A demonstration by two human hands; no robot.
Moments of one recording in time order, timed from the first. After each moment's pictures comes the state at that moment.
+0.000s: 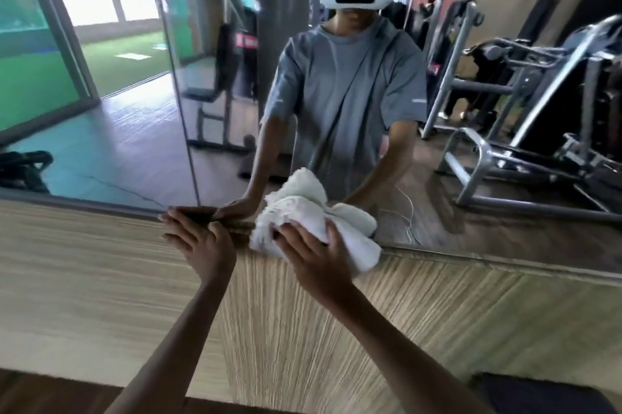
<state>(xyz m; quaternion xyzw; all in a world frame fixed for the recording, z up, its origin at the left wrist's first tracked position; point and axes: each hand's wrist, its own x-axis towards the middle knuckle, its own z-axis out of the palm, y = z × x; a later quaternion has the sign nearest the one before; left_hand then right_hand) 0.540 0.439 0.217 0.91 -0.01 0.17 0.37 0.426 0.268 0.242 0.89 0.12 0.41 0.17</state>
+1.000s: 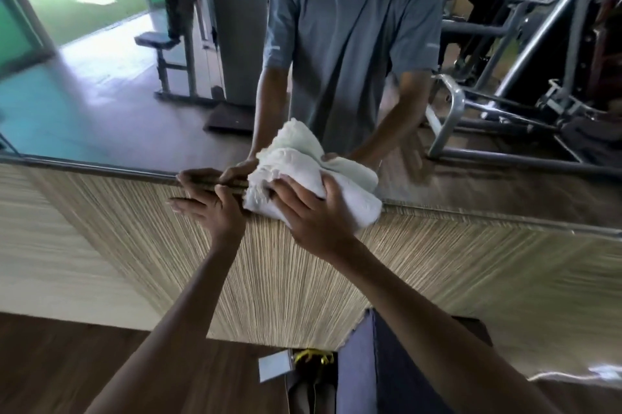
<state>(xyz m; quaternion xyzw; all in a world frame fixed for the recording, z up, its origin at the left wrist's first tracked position) 0.353 0.165 0.245 0.74 0.10 0.08 0.66 0.272 0.020 0.260 0.87 0.16 0.43 0.17</state>
